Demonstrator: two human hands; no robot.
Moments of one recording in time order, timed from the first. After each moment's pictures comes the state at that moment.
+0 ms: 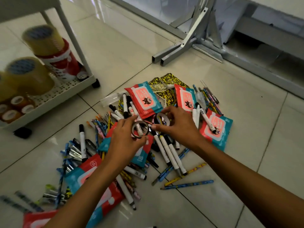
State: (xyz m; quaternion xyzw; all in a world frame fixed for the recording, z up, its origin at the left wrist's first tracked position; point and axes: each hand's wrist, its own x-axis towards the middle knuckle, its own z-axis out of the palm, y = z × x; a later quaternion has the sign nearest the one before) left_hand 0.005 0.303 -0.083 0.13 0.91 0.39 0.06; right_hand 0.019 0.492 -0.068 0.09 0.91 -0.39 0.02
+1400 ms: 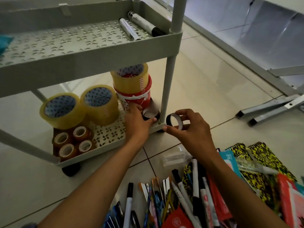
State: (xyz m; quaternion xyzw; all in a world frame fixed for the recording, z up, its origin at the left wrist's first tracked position) left_hand -0.271 0.192 -0.111 -0.20 0.89 0.42 -0.07; right_hand -0.238 0.347 -0.078 -0.01 0.88 -0.47 -0.01
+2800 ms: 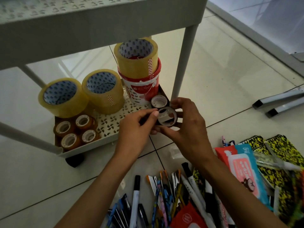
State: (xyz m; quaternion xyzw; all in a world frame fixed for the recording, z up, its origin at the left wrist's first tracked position) left_hand -0.212 0.174 -0.092 -0.12 0.81 0.58 -0.03; right_hand -0.227 0.310 -0.099 -0.13 0.86 -0.49 -0.05
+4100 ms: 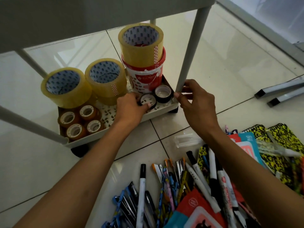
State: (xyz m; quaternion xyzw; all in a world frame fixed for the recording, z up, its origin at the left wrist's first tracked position) left_hand -0.254 0.139 -0.108 -0.15 0.93 0.35 0.00; right_hand -0.254 0.309 -0.089 -0.01 0.87 -0.48 -0.05
